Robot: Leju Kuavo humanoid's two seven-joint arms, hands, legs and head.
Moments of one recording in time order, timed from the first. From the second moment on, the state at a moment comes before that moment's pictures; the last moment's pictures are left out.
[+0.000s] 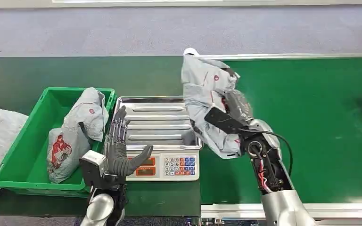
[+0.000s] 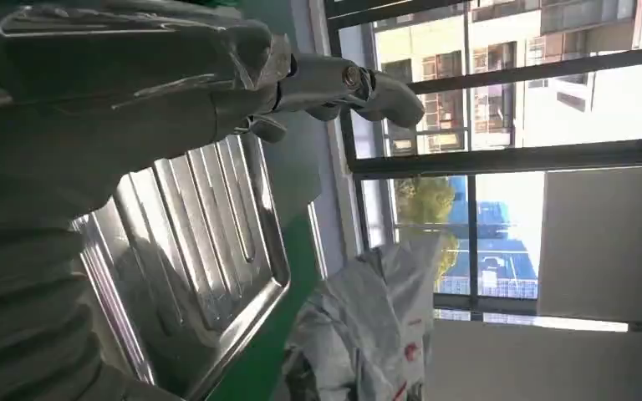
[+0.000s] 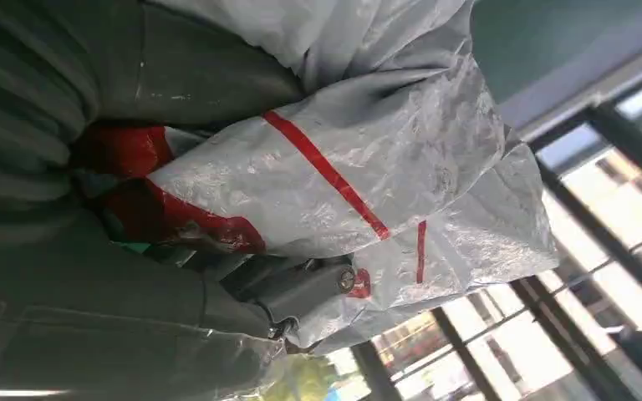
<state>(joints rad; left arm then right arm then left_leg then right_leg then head) -0.10 -0.20 -0.28 -1.42 -0.03 0.24 -0.55 -0.59 0.11 0.23 -1.02 0.89 -0.05 -0.32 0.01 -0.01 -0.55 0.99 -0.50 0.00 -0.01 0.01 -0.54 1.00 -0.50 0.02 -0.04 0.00</state>
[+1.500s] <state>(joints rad) -0.04 -0.19 -0.24 -1.45 -0.03 0.24 -0.54 -0.60 0.12 0.48 -0.95 0.82 -0.16 -0.32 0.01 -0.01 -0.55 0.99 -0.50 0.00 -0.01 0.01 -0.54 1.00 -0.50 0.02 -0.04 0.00</state>
